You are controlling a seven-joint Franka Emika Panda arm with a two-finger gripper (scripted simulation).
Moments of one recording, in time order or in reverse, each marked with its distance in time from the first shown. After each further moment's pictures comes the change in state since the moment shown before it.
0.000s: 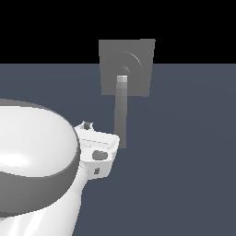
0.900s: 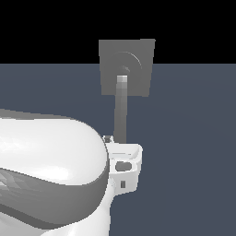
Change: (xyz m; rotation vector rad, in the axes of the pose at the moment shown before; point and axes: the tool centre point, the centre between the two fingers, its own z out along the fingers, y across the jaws) arm -0.023 0.070 -0.019 -0.079 -0.111 -0.237
